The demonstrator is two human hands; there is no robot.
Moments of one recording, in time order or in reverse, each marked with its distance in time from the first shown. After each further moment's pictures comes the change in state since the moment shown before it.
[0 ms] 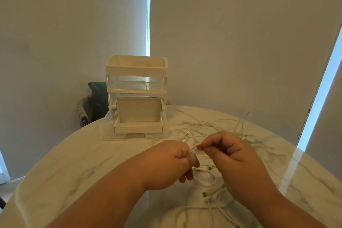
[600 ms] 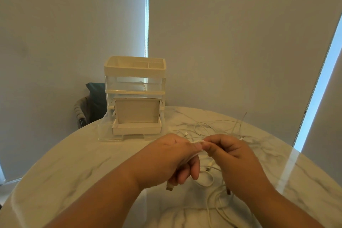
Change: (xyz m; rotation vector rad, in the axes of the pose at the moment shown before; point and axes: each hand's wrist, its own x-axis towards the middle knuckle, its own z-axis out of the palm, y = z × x) left_hand -0.011 0.011 -0.006 -0.391 -0.057 0.172; right_hand 0.008 0.007 -0.002 0.051 0.019 0.023
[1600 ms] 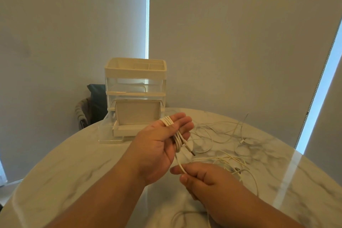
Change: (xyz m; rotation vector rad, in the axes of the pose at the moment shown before) left_hand 0.016 -0.001 0.001 -1.009 0.442 0.101; right_hand -0.016 0.001 0.021 -0.247 -0.499 0.176
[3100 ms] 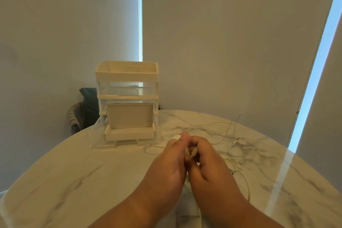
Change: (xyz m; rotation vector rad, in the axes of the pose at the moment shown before) left_hand -0.011 -0.049 0.006 0.302 -0.210 0.047; right_hand 0.003 0.001 0.002 -0.051 0.454 -0.239
